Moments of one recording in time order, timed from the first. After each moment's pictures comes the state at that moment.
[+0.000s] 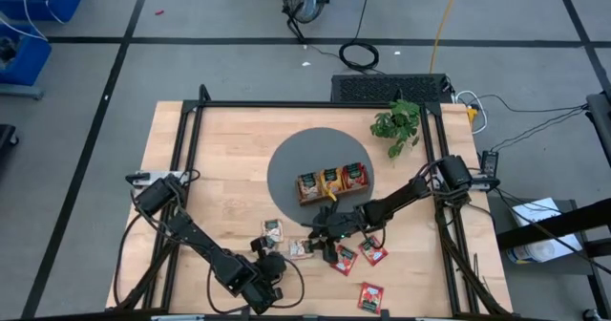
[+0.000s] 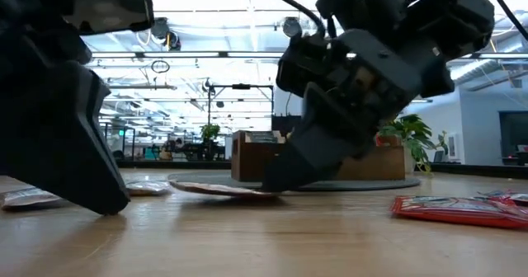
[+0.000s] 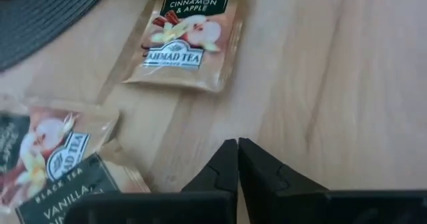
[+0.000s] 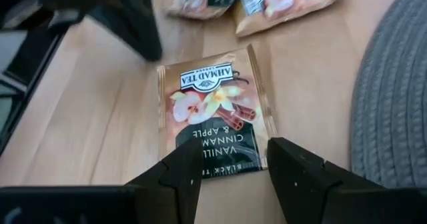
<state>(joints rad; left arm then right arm) -0.75 2.06 1.25 -0.42 -0.57 -0.96 0.31 2.00 0.88 0.50 -0.03 0.45</state>
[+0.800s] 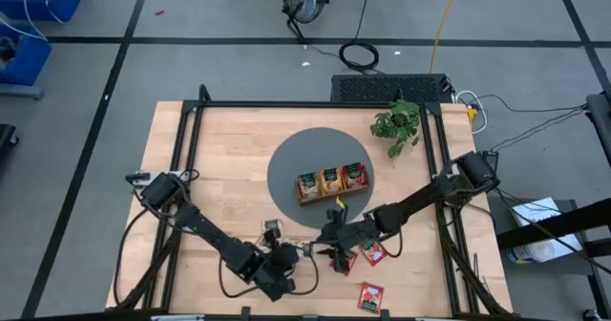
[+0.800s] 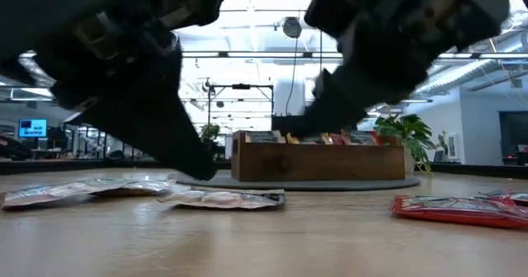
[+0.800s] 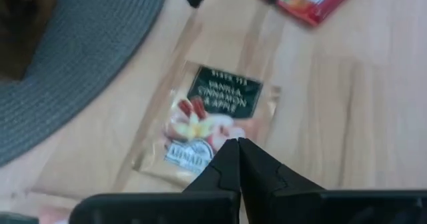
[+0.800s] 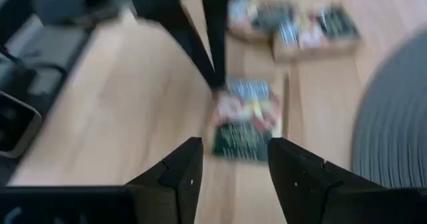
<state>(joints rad) -0.64 2.04 1.25 -0.28 -0.58 -0.78 0.41 1.83 0.89 0.31 0.12 0.33</state>
